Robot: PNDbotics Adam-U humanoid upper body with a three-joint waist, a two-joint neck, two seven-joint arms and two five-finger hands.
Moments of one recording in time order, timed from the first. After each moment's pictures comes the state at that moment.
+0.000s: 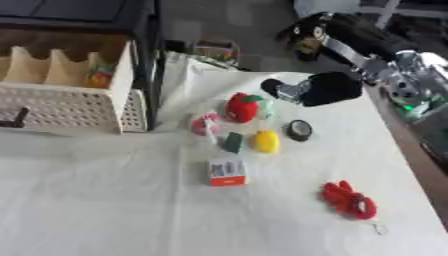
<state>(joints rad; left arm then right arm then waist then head) -0.47 0.80 -0.02 -1.99 0.05 0.10 0.33 -0.85 -0.85 0.35 -1.68 0.47 0.12 0.32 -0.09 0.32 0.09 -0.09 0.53</state>
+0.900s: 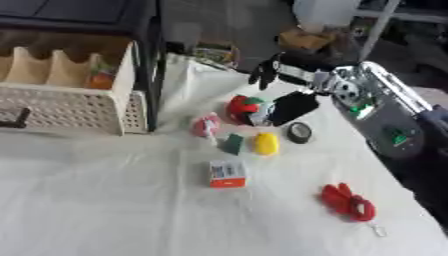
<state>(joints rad) -0.47 0.77 -0.03 -1.99 0.06 0.11 0.31 -0.91 -0.72 0.38 -1.54 0.53 0.18 0.61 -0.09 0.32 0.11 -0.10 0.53</state>
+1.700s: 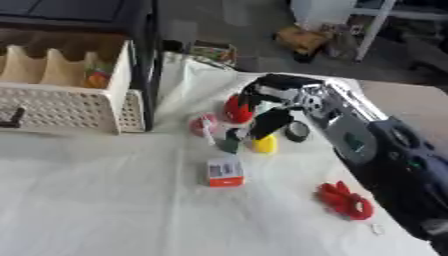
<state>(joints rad) -0.49 0.75 -0.03 -1.99 0.07 0.12 0.31 -0.91 -0.62 0.39 -1.39 0.64 0.17 0.62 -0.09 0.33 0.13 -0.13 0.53</state>
